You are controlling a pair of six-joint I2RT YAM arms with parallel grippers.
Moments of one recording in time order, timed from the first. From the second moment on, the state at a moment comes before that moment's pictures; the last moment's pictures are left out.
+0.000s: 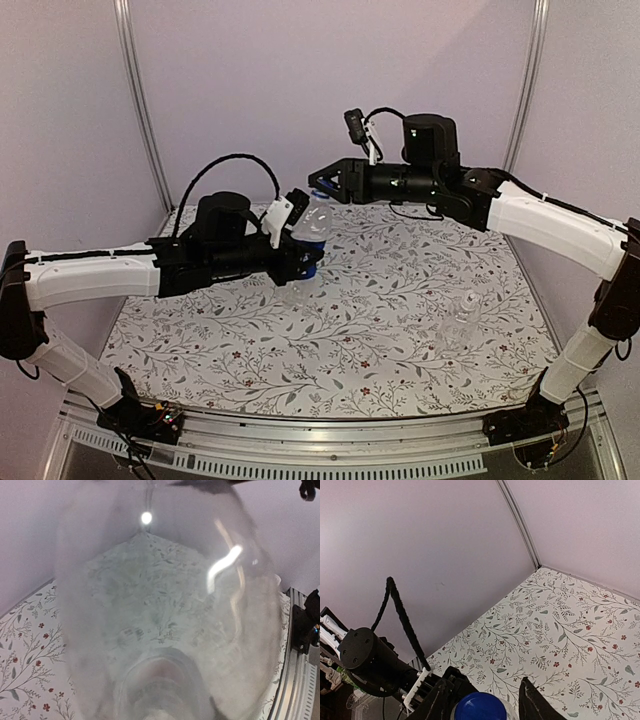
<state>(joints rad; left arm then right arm) -0.90 1.42 0.99 0.08 0.08 -0.06 0.83 1.64 1.55 -0.09 -0.33 0.42</state>
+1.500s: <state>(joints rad) -0.86 1.40 0.94 0.23 0.80 -0.10 0.73 1.63 1.61 -0.18 -1.11 -0.04</state>
